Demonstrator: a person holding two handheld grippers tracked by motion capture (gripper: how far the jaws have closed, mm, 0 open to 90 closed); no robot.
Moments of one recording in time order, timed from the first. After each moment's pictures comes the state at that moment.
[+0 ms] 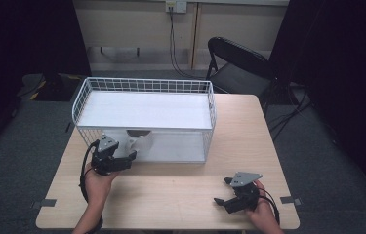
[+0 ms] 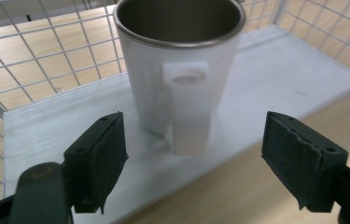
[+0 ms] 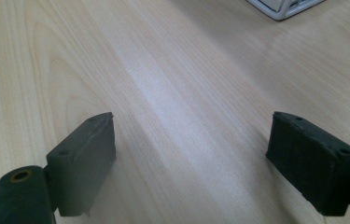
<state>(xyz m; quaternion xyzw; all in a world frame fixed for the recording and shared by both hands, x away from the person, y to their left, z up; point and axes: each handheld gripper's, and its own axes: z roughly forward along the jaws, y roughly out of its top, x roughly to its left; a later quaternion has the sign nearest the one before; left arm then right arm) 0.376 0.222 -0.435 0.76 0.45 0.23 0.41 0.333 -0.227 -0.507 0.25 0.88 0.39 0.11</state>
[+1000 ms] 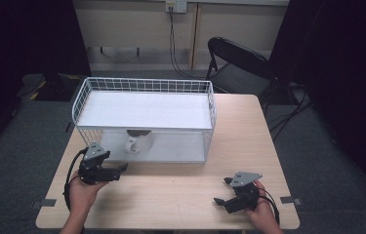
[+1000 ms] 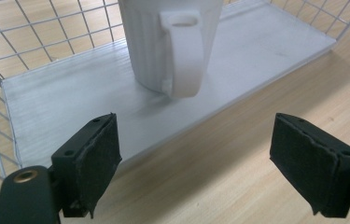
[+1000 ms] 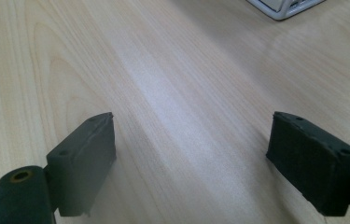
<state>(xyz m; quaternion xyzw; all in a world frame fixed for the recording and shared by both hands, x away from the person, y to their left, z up) 0.353 0.250 -0.436 0.78 0.43 0.19 0.41 0.333 -0.227 -0.507 0.25 0.88 0.39 0.11</state>
